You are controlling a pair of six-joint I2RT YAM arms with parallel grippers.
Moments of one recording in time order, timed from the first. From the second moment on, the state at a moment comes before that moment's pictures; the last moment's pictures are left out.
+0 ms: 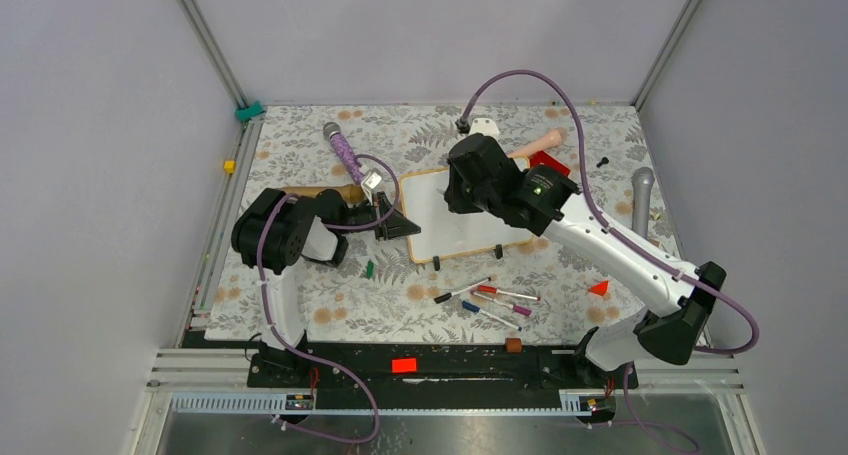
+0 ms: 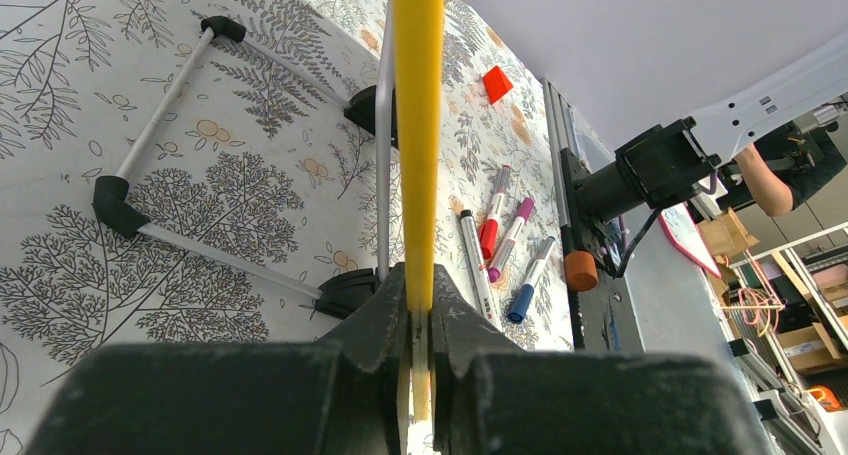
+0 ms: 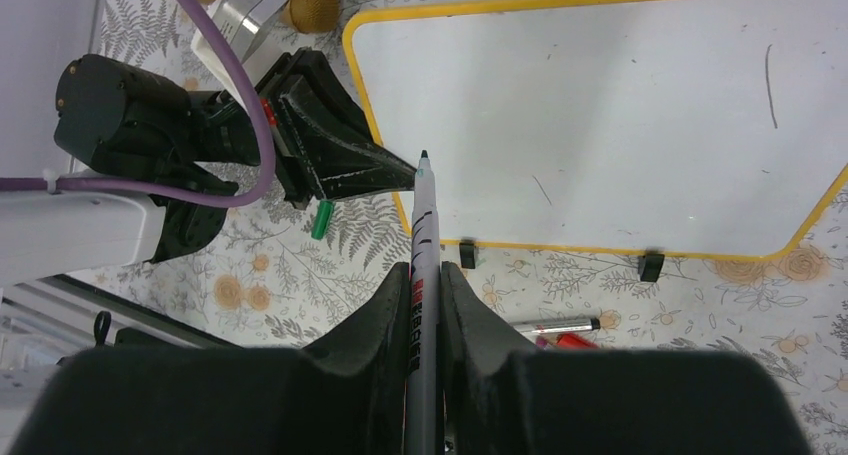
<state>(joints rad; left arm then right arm) -0.26 2.02 0.61 1.42 1.15 -0.75 0.90 1.46 1.57 -0.84 0.32 0.63</state>
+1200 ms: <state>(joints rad) -0.27 2.00 0.61 1.40 1.15 -0.75 0.90 1.29 1.40 -0.84 0.47 0.84</state>
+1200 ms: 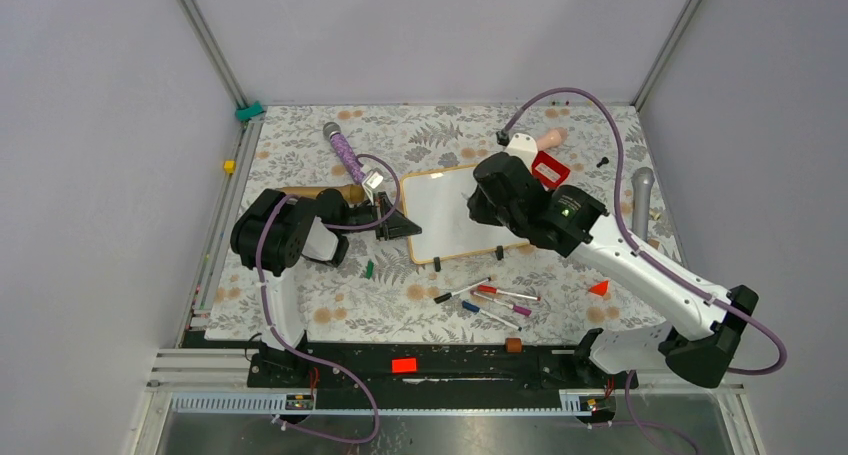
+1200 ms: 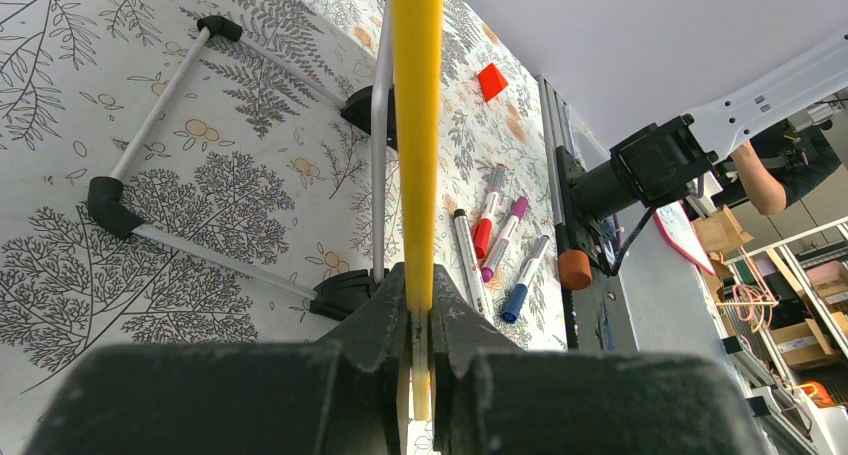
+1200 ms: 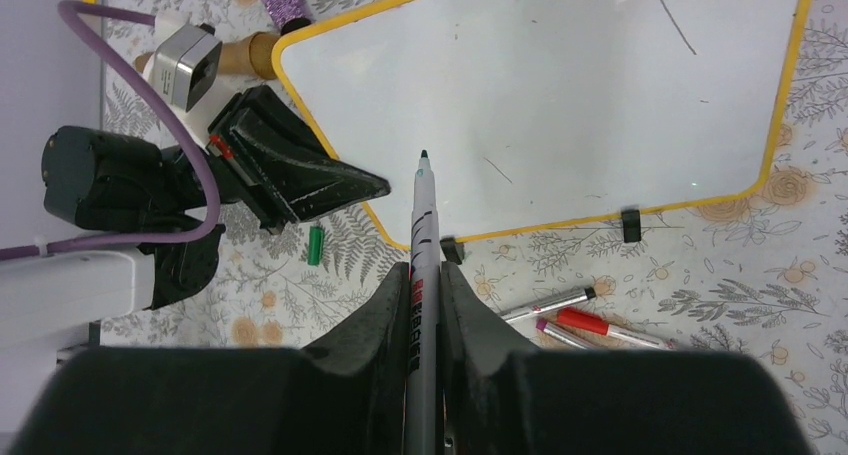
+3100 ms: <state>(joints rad) -0.27 2.00 0.61 1.41 1.15 -0.76 0.98 1.71 1.67 -0.72 0.45 0.46</state>
